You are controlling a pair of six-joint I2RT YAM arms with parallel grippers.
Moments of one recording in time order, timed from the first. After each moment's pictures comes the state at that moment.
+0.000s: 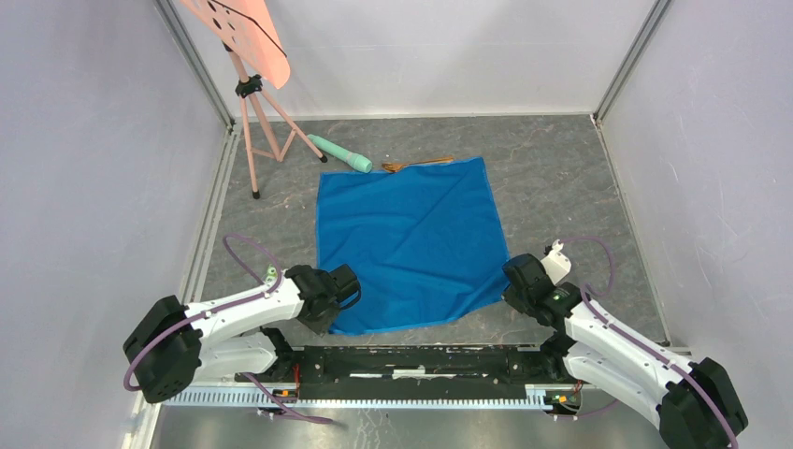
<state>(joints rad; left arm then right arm) -0.89 1.14 0.53 -1.03 -0.31 -1.90 0.60 0.81 0.31 -0.56 0.39 1.20</state>
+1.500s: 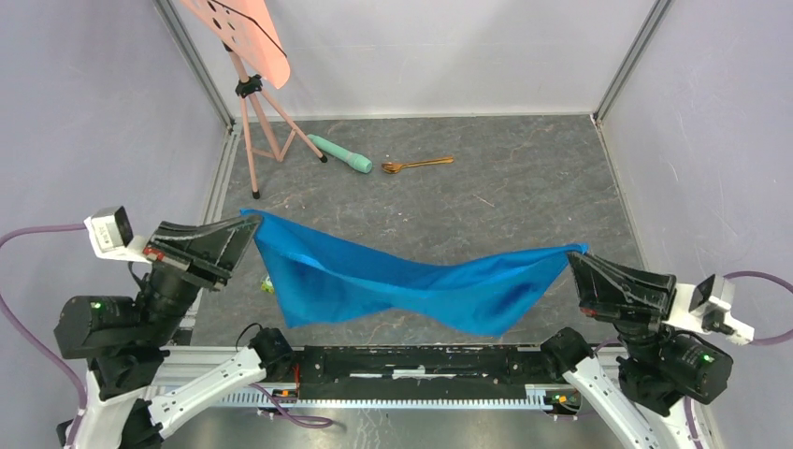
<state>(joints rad) -0.89 0.34 1.15 -0.28 -0.16 -0.68 0.57 0.04 0.64 0.29 -0.23 0.39</state>
